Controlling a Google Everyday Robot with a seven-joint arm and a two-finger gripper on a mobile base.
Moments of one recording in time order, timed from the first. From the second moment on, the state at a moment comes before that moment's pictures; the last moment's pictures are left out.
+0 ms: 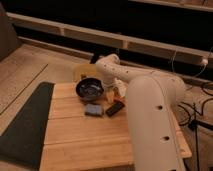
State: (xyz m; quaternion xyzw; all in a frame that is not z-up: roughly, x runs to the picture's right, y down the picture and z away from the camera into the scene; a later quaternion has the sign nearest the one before) arm 0.024 0.046 0.941 -0.34 -0.04 -0.13 0.93
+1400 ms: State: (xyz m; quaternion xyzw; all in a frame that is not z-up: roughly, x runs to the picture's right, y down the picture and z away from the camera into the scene) arm 0.035 0.057 0.972 -0.36 -0.02 -0.11 0.93
